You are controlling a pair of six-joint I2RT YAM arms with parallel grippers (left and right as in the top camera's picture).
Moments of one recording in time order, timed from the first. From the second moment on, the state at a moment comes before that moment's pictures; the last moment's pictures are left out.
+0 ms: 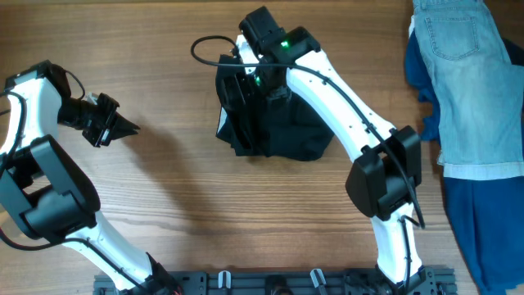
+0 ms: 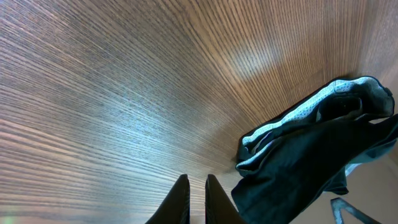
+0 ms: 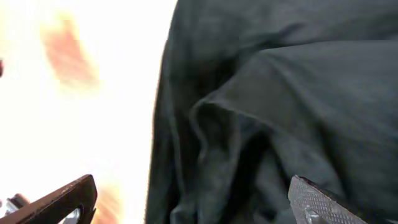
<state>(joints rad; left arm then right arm) 0.43 2.02 1.55 -1.28 0.55 -0.43 0.59 2.21 2.08 -1.12 -0.31 0.21</state>
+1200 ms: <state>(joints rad) 0.43 2.02 1.55 -1.32 0.55 -0.43 0.62 2.27 2.10 -0.80 0.12 0.13</state>
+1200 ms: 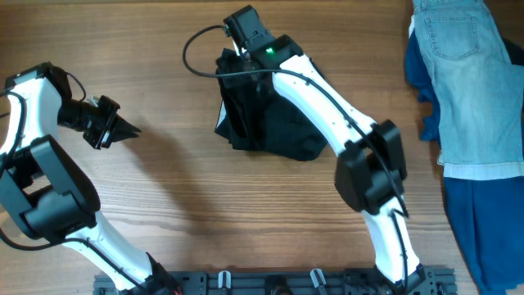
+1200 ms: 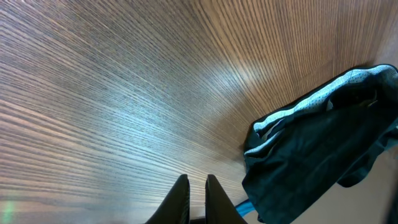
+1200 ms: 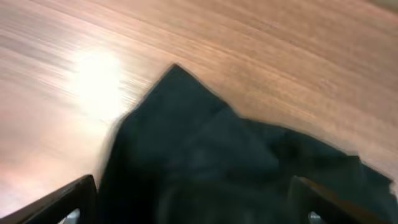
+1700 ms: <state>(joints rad) 0.00 2.02 1.55 -1.21 0.52 -0.34 0.20 1.95 2.13 -1.22 -0.14 0.28</state>
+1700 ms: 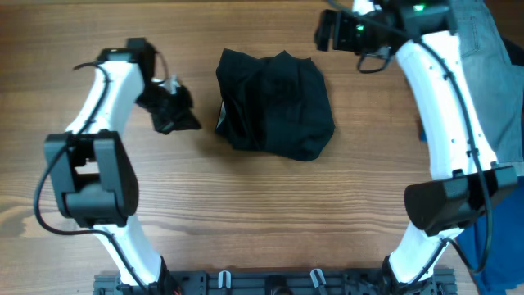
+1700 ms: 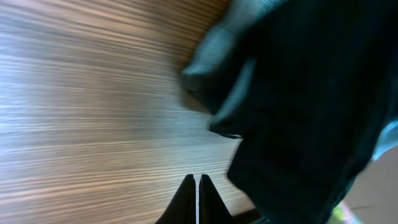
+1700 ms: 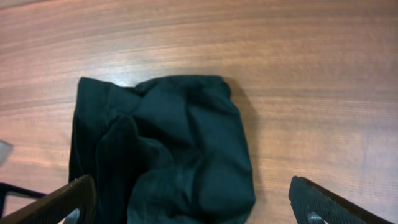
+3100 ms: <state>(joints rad) -0.42 2.12 1.55 -0.85 0.15 -0.51 -0.06 1.96 2.13 -1.37 -0.43 0.08</state>
